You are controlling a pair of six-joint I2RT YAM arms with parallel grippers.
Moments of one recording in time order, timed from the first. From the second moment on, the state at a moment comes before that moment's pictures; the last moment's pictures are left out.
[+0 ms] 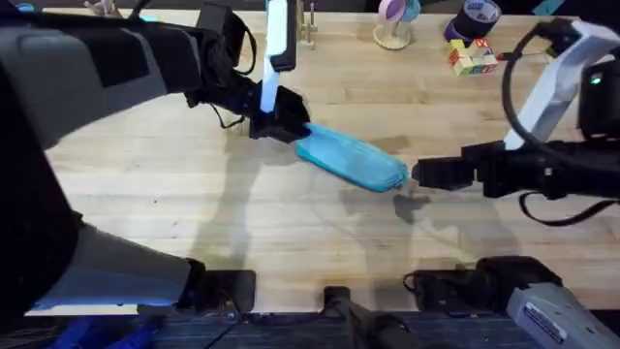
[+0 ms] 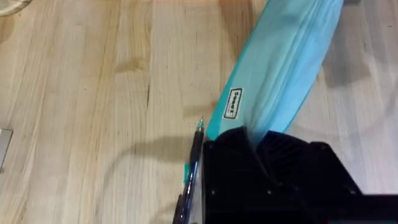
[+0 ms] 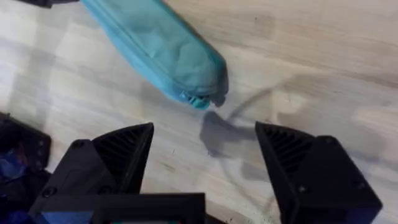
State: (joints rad) left arm -0.18 1.66 1.02 -0.64 0.82 1.27; right arm 0.01 0.82 0.77 -1.05 -0.40 -0.08
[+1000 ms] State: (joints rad) left arm -0.18 1.66 1.02 -0.65 0.82 1.27; right arm 0.23 1.14 0.73 -0.85 -0.29 0.00
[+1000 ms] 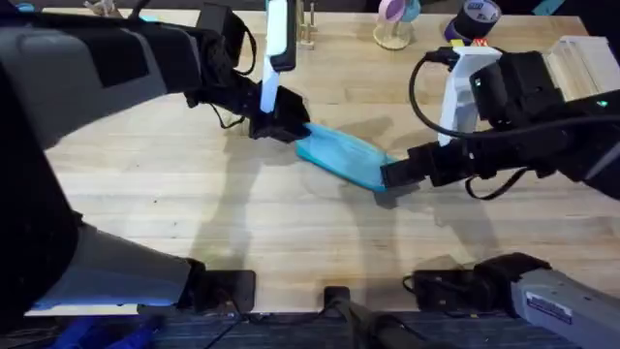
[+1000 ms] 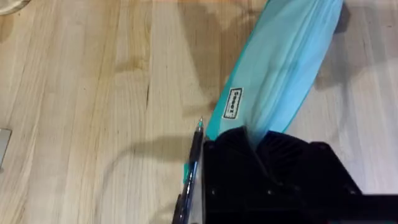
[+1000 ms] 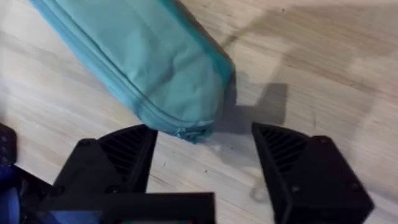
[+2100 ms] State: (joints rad) left arm -0.18 1.66 1.02 -0.65 0.83 1.27; right arm 0.24 1.13 0.86 -1.04 -0.28 -0.04
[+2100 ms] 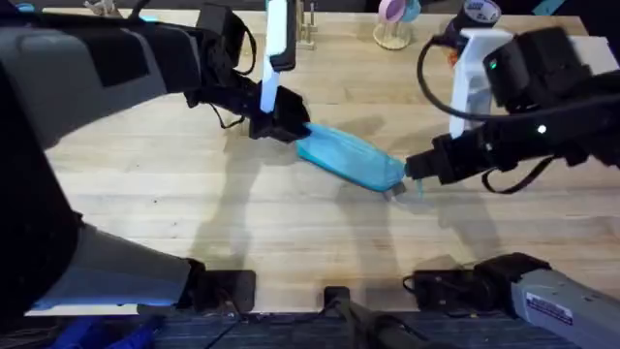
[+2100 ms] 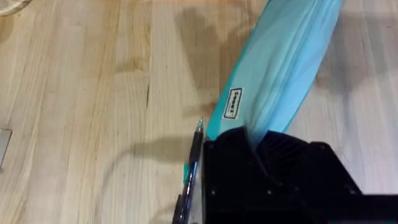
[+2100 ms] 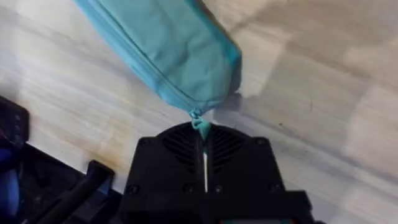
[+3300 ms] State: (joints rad) left arm -0.15 1.66 1.02 -0.64 0.78 1.27; right arm 0.49 1.37 0.92 -0.51 -0.20 -0.01
